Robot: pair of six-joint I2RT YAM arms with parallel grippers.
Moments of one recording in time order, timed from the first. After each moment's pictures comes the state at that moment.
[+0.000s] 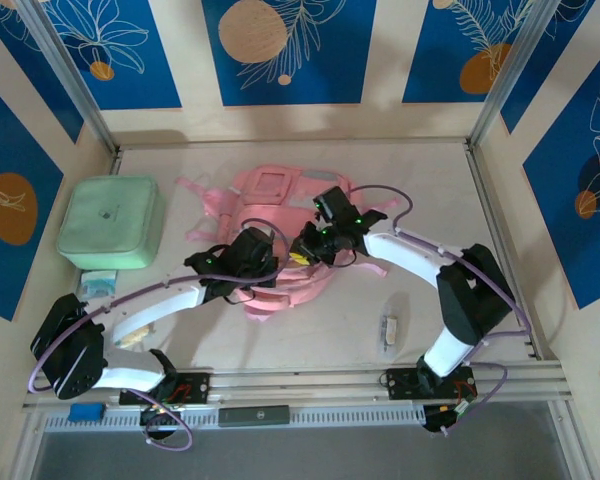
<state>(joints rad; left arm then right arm) -0.84 1.32 0.87 -0.46 -0.10 -0.63 0.65 1.66 1.16 -0.47 -0.47 1.13</state>
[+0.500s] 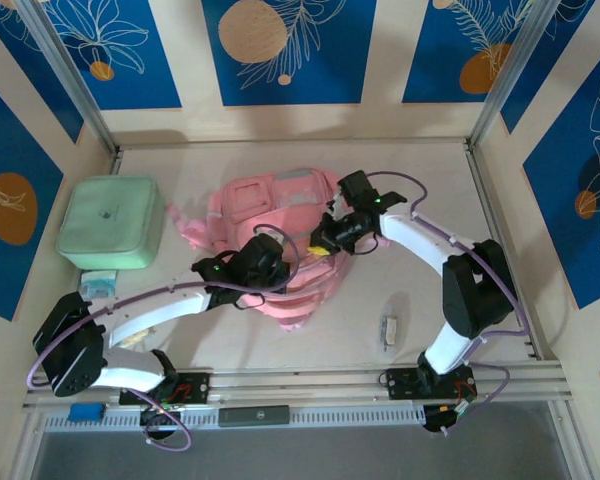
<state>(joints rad) -0.93 1.33 0.87 -0.38 -0.10 -0.63 0.44 1.66 1.23 -0.71 -0.66 0.75</state>
